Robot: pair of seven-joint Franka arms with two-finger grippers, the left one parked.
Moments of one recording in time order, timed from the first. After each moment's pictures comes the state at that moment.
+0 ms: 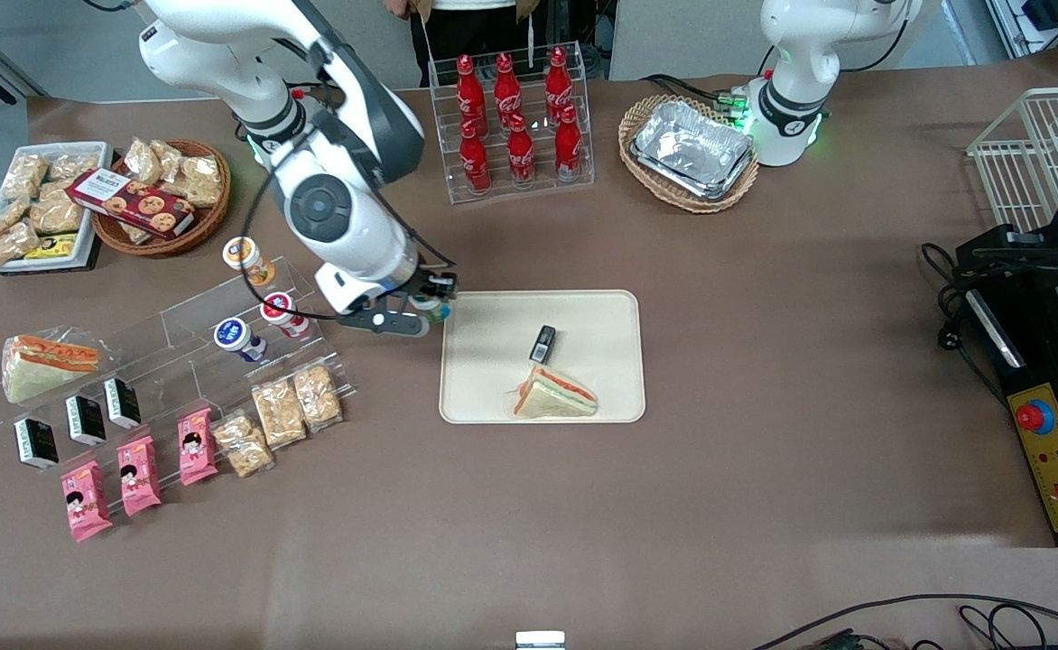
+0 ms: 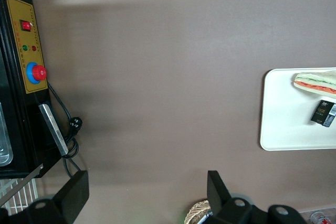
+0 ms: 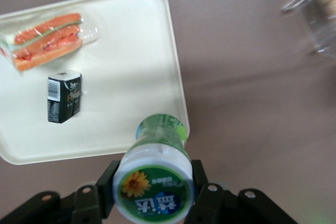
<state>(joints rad) 0.60 0.21 0.00 -1.95 0.22 2.08 0.69</state>
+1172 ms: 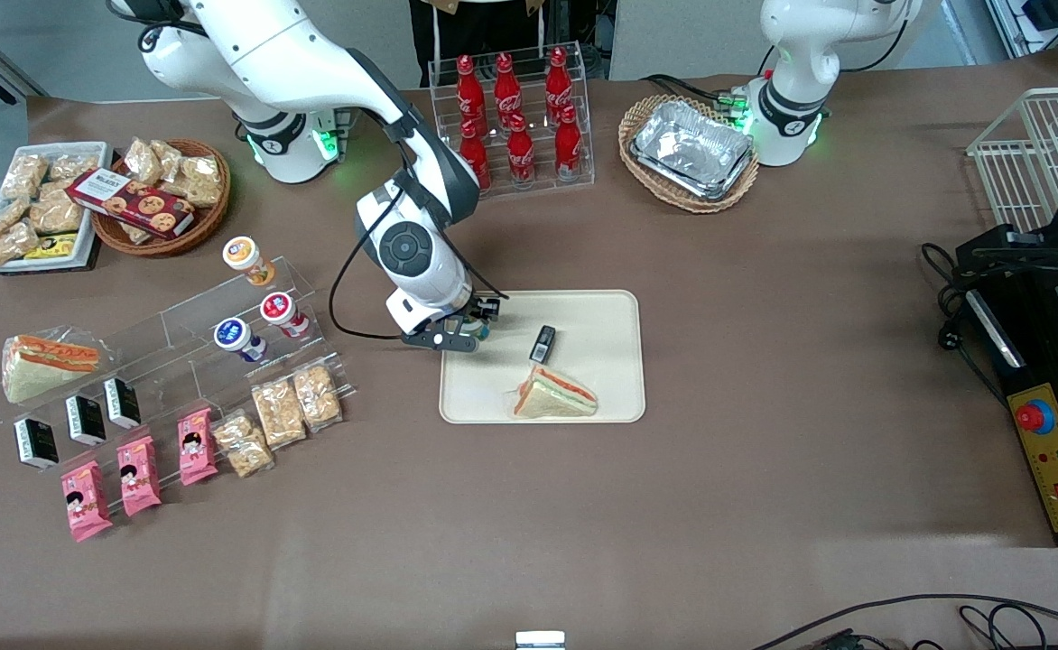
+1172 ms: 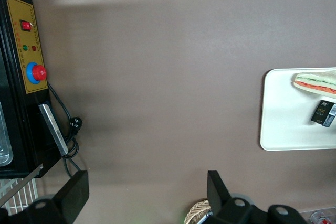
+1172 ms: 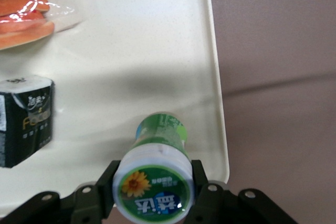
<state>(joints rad) 0.69 0.43 0.00 -1.99 0.24 2.38 0.71</state>
